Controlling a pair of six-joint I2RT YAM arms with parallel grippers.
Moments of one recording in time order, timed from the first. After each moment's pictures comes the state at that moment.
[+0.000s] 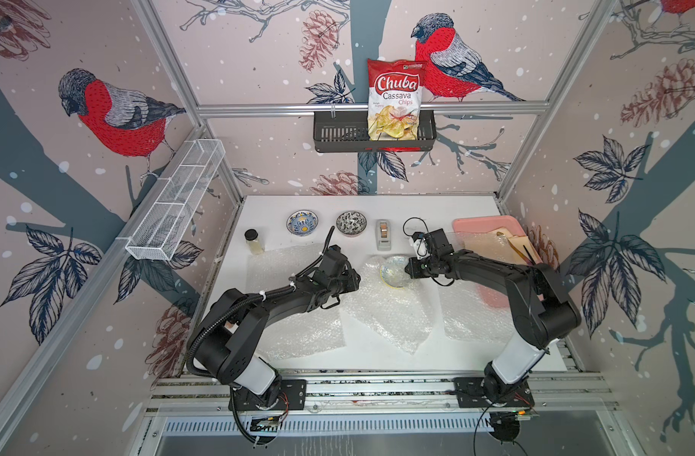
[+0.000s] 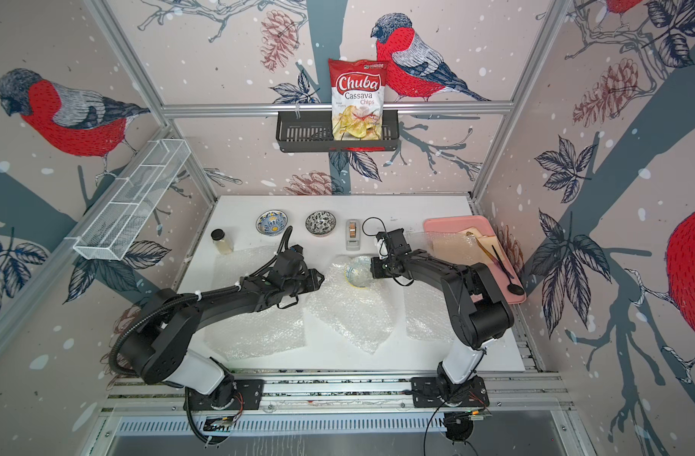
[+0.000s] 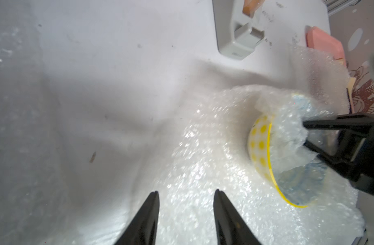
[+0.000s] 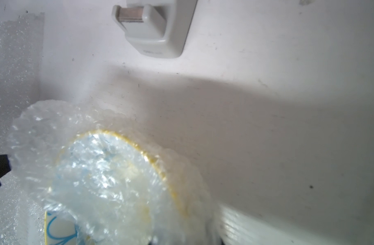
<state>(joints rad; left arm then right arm) -0.60 1.54 0.71 0.00 0.10 -0.72 0.43 1.71 0.95 -0.23 -0.27 0.24</state>
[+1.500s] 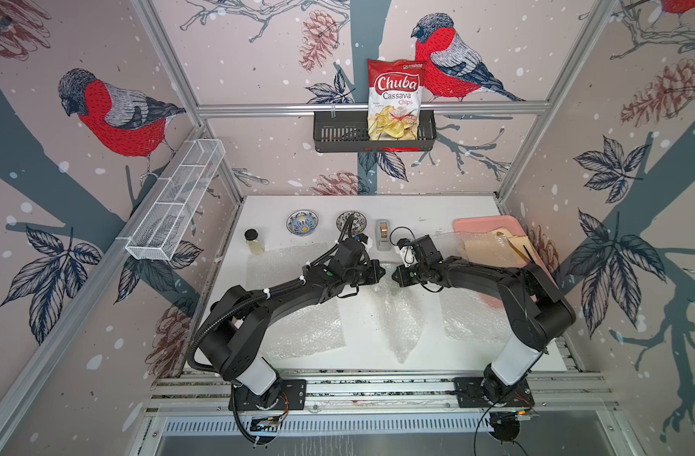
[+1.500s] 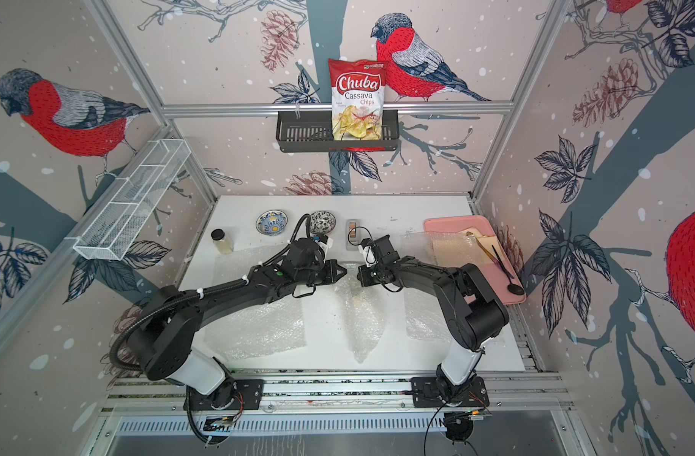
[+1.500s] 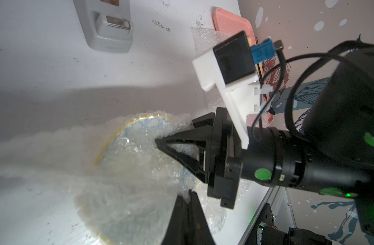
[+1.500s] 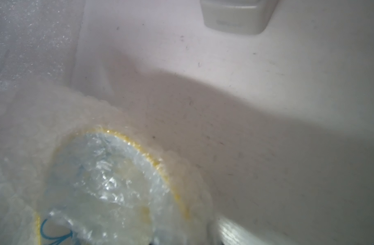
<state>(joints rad) -0.71 1.60 0.94 0.02 0.32 -0.75 0.57 1.73 0.92 -0.16 -0.31 0.22</state>
